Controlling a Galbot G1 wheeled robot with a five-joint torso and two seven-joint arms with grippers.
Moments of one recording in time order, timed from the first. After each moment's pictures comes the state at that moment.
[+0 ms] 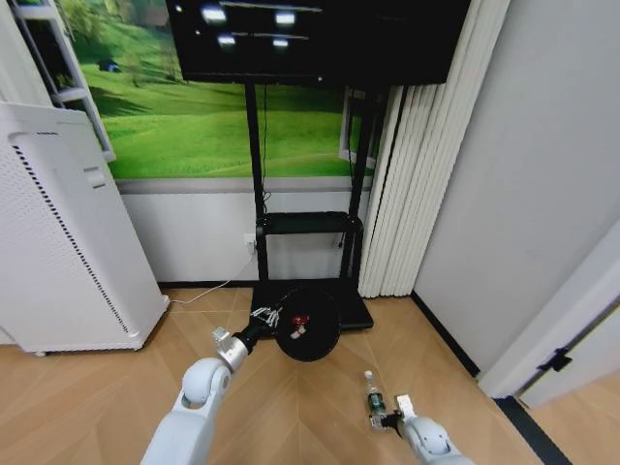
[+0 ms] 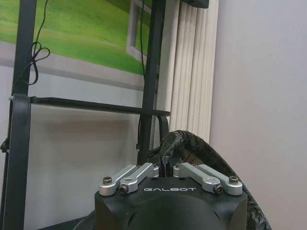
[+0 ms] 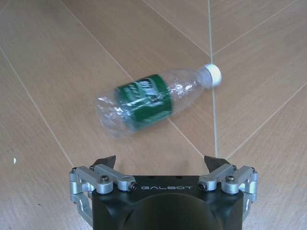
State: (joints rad) left arm 1.08 -1.34 -0.41 -1.81 -0.36 0.17 0.46; right arm -1.16 1.16 0.34 1.22 0.29 -0.53 -0.09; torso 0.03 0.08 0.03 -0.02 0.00
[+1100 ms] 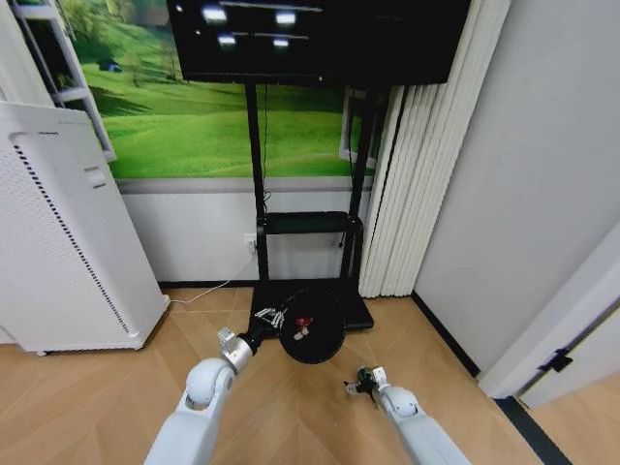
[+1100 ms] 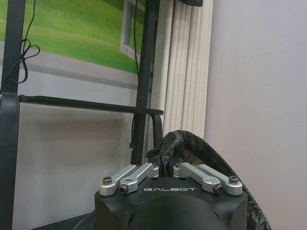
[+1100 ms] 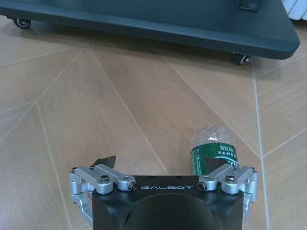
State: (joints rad) left arm 1.09 -1.37 -0.39 -1.84 -0.33 0.18 0.45; right arm -0.91 1.25 0.26 1.00 0.16 -0.34 -0.22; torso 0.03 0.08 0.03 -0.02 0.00
